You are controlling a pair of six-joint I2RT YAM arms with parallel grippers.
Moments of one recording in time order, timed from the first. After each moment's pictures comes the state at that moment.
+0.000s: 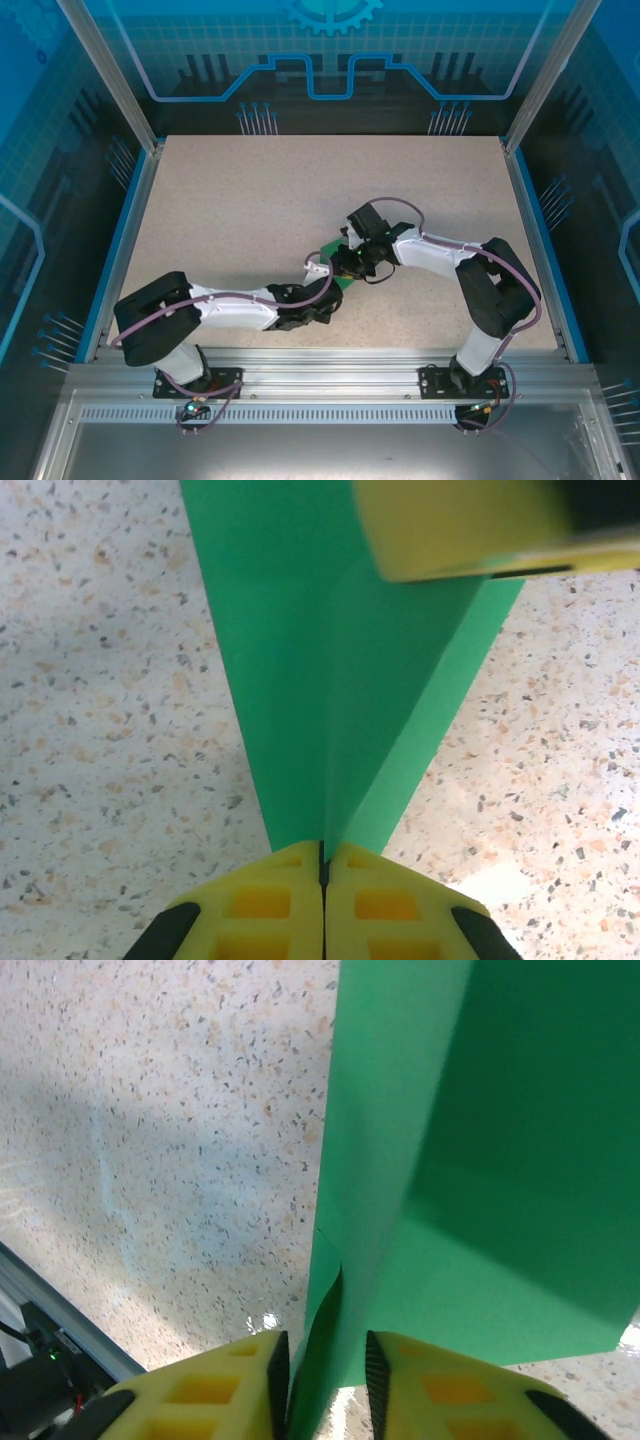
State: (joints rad) left arm -1.03 1.57 0.70 -0.16 -0.30 -0.77; right arm 0.62 1.71 1.02 -0.43 -0.44 0.68
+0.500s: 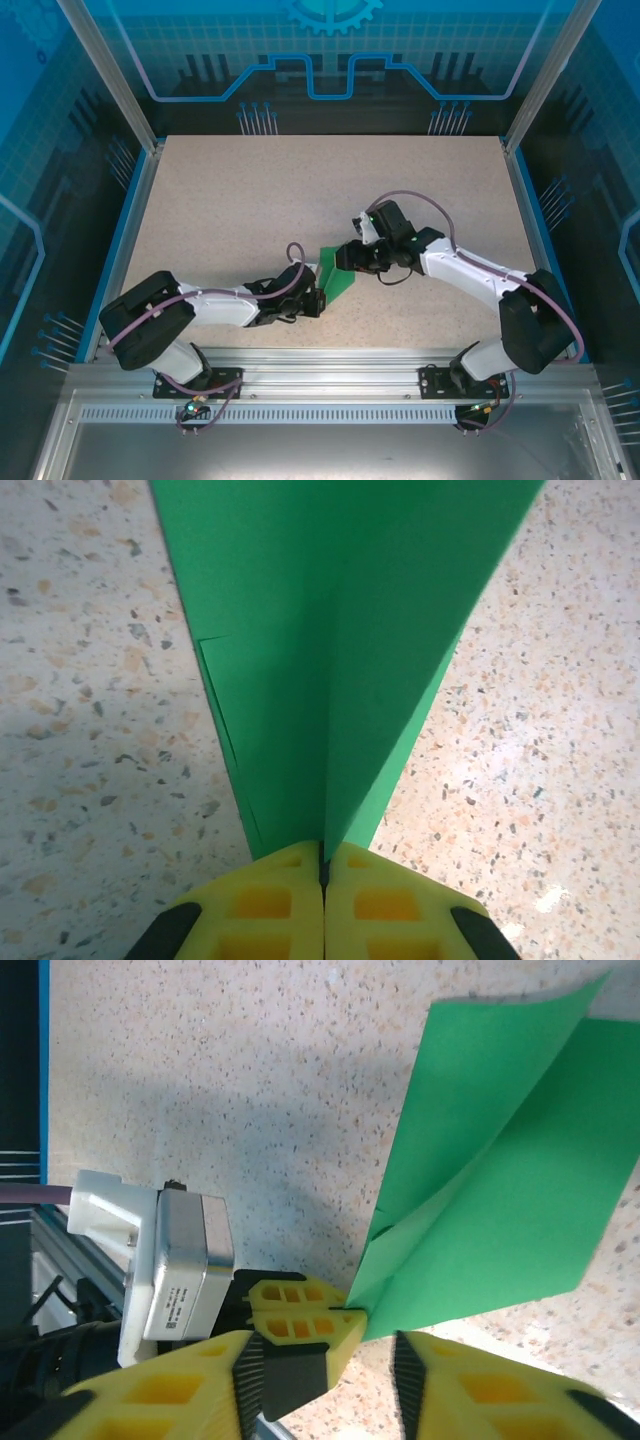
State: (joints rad) left arm -0.85 1.52 0.53 0.13 0.07 -0.76; right arm 0.59 1.46 0.92 -0.41 -0.45 0.63
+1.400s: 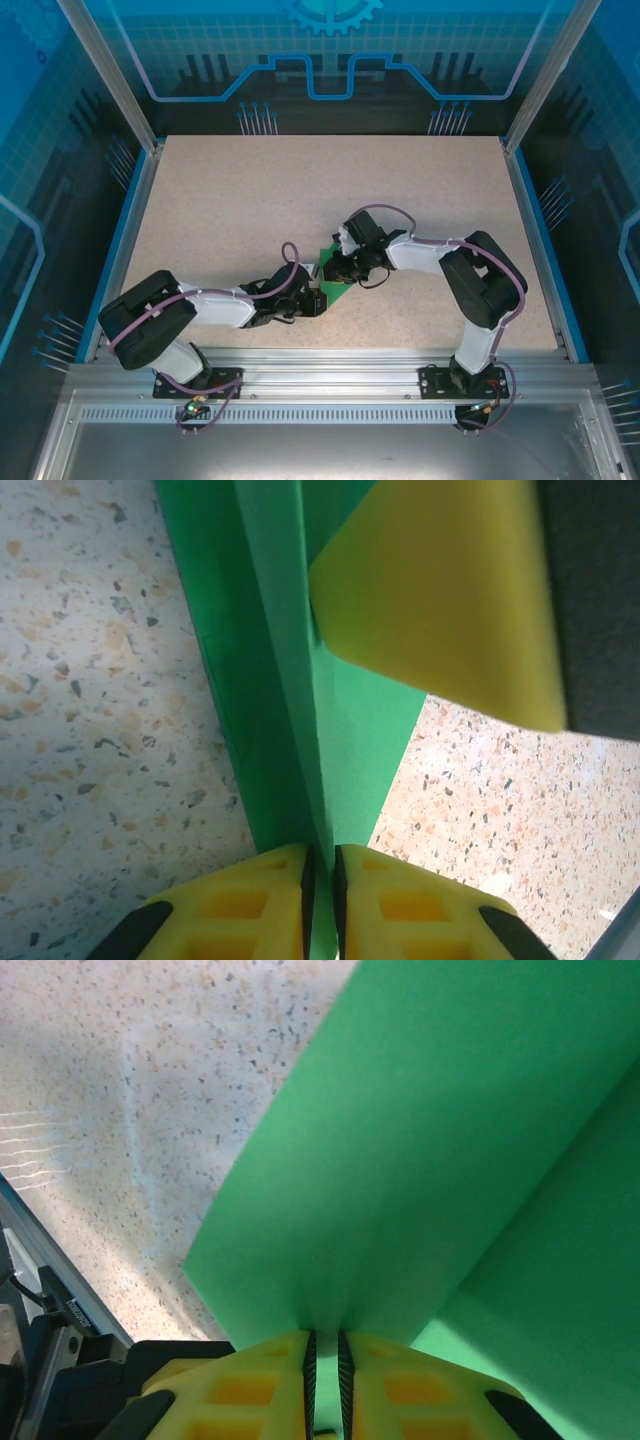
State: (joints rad) left arm -0.82 1.52 0.49 0.21 0.15 -0.81; right arm 0.63 1.81 0.98 -0.26 -0.55 0.65
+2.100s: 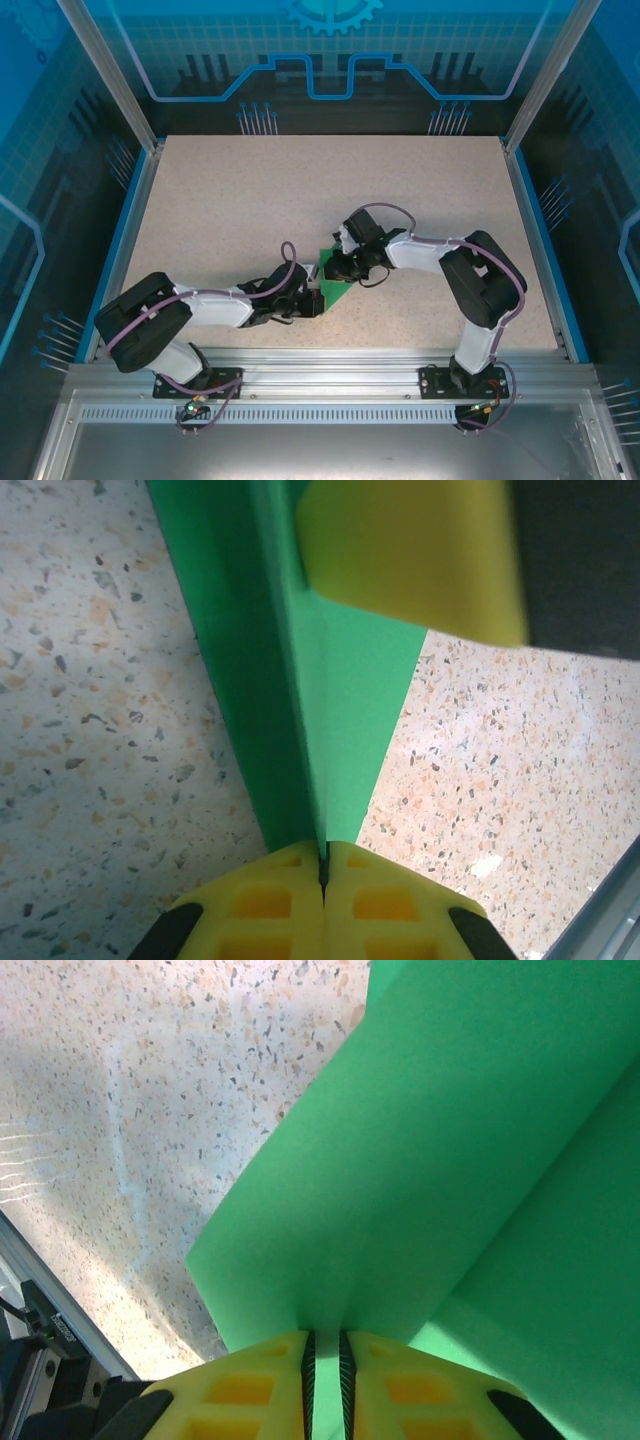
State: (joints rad) left arm -0.80 1.50 0.49 0.18 0.21 -0.79; right arm 0.63 1.79 0.98 -0.28 -0.51 0.65
